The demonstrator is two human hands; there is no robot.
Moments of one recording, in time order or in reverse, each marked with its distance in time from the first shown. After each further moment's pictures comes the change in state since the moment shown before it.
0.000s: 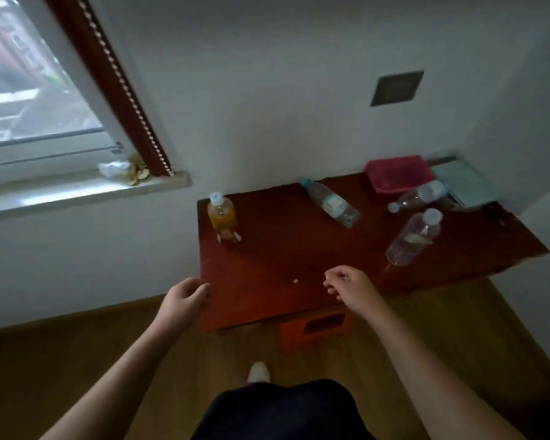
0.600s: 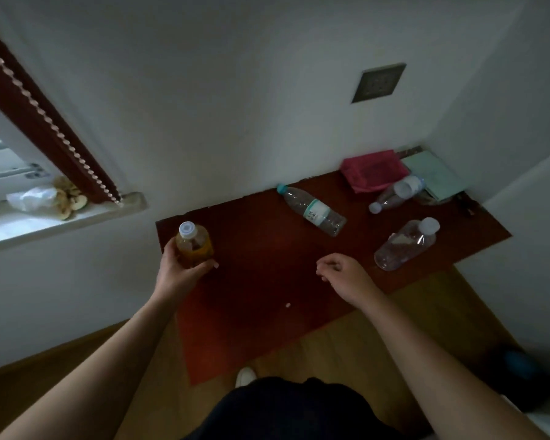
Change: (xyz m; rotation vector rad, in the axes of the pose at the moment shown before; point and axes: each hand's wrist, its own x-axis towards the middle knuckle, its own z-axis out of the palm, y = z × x) left_hand 0.172 0.039 0.017 -0.115 -0.086 0.062; right_hand 0.071 -0.030 -0.004 -0.034 0.151 0.090
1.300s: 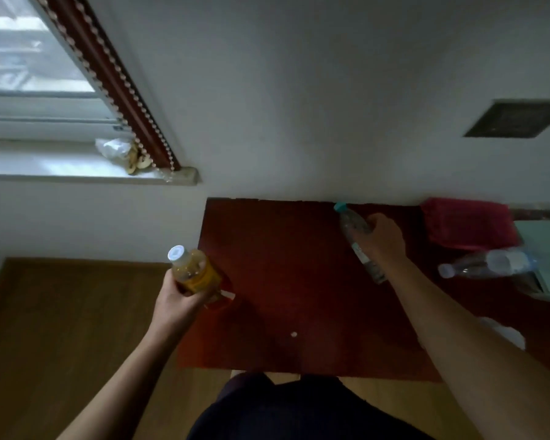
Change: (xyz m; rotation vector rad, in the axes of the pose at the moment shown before) left_hand -0.090 0.007 0.028 -0.168 0.389 -0.202; right_hand 0.205 -0.058 -0.028 -0.437 0.032 -0.180
